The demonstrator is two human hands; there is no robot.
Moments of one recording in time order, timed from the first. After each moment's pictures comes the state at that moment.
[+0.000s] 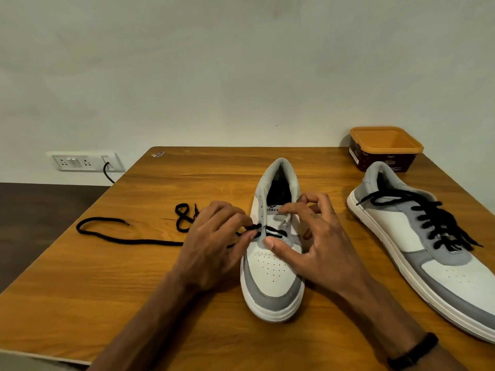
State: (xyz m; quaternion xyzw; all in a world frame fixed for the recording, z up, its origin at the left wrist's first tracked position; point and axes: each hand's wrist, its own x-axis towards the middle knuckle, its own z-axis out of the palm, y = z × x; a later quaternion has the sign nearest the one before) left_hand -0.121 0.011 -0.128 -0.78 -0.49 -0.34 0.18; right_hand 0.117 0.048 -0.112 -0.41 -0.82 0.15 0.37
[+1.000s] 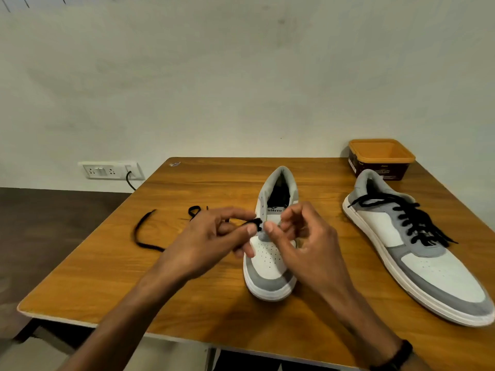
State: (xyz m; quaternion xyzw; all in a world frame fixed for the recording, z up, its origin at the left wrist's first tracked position) left_hand -0.088 -0.078 -0.017 -0.64 -0.60 -0.36 -0.32; right_hand 0.108 -0.004 -0.084 -0.40 -0.73 0.30 0.47
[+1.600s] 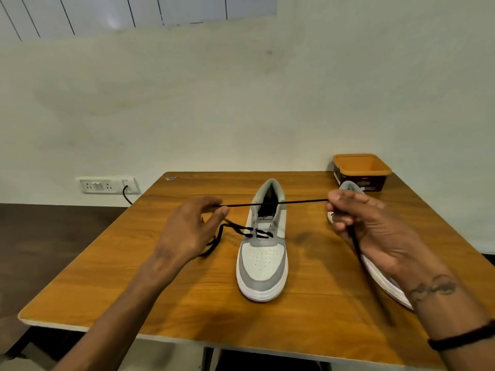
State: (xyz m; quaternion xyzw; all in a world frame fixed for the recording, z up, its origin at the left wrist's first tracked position) left_hand -0.117 -0.050 -0.027 -0.65 -0.67 -0.36 -0.03; right_hand 0.203 0.008 -0.006 -0.32 -0.41 0.70 0.50
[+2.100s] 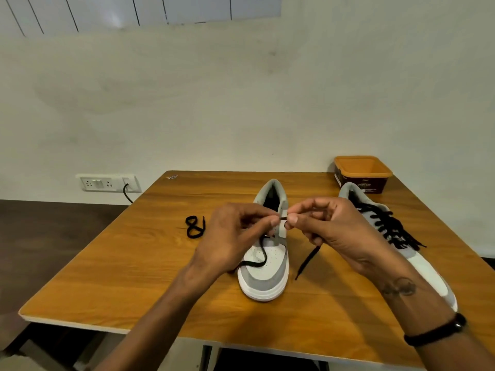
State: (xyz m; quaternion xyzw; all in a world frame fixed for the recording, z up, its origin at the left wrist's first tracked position) left_hand -0.049 -0.065 -0.012 -0.69 -0.54 -0.44 -0.18; right_hand 0.167 -0.003 -0.008 -0.37 -0.65 0.54 0.39
